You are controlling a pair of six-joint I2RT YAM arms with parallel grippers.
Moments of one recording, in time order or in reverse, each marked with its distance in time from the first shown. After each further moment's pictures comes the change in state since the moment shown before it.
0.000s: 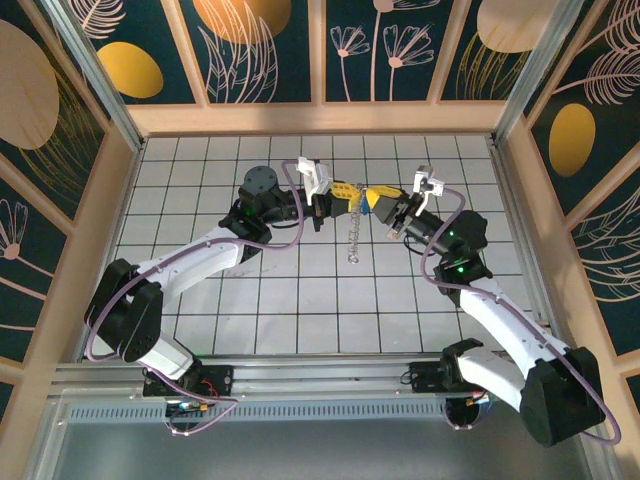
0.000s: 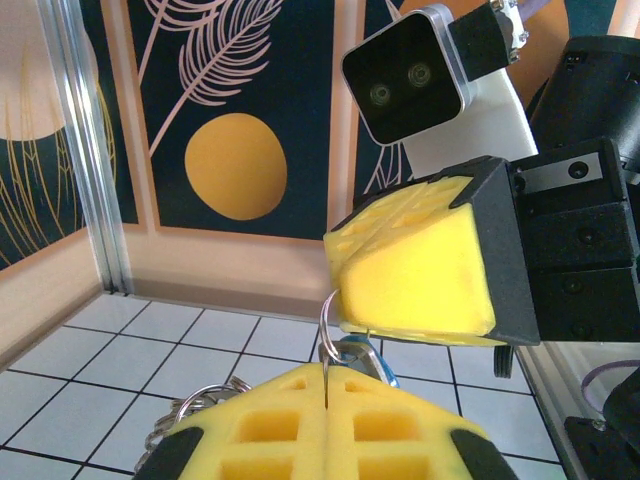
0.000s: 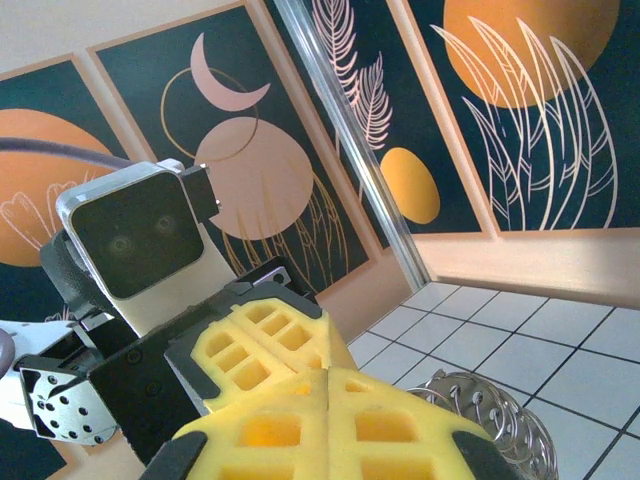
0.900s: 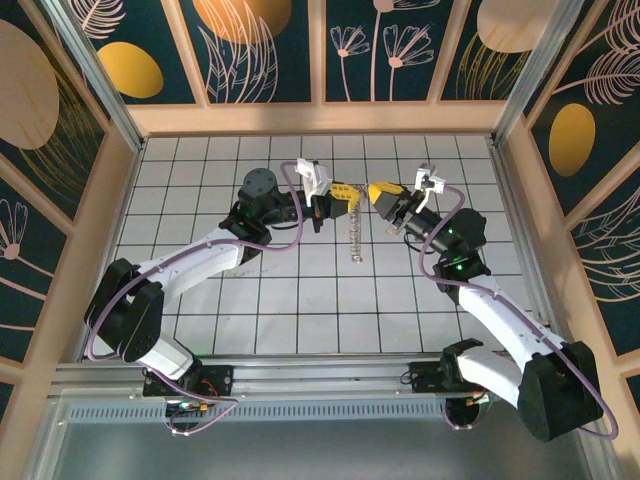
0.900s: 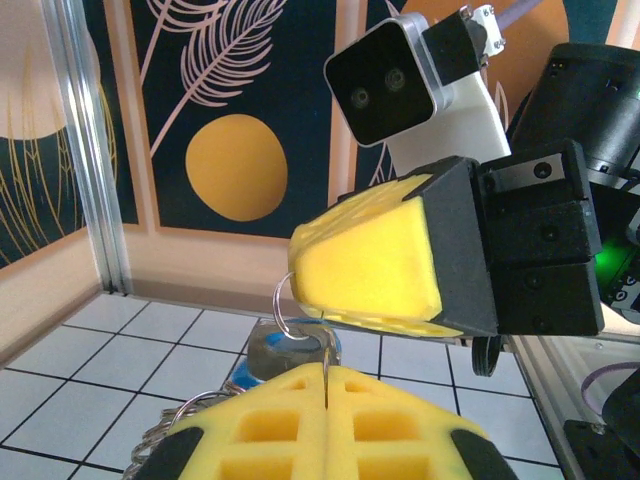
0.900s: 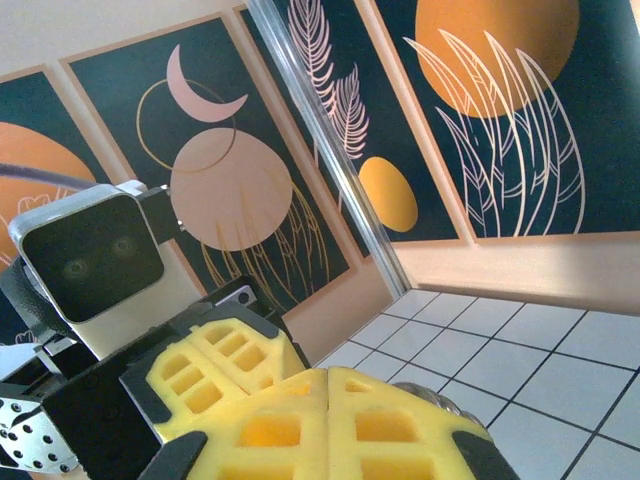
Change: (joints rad) left arm 0.000 0.000 -0.021 0.035 -0.004 -0.015; right arm -0.016 0.026 -0.002 0.020 0.035 -0.001
